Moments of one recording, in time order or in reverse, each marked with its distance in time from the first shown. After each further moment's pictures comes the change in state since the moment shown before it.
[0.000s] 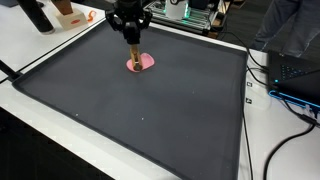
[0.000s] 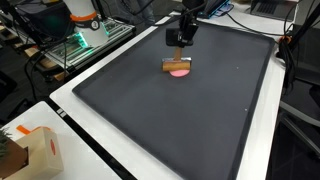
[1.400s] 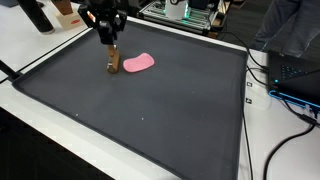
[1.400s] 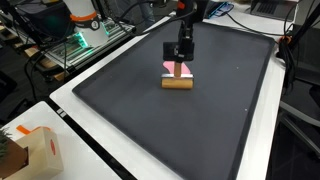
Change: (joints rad) arm -0.058 0.012 -0.074 -0.011 -0.035 0.165 0.068
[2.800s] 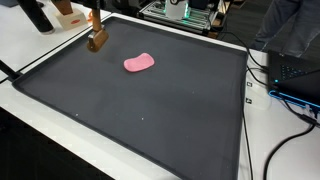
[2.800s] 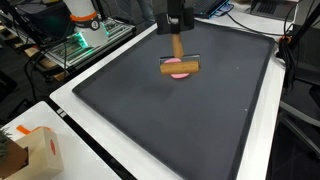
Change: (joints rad) arm -0.015 -0.271 -0.017 -0.143 -0.012 0.077 0.072
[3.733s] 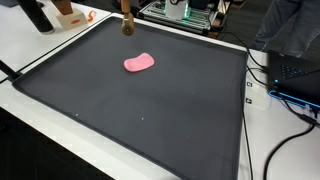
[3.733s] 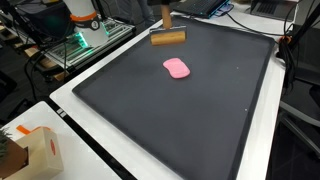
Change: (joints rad) arm 0.048 -0.146 0.026 -0.022 0.156 -0.276 -0.214
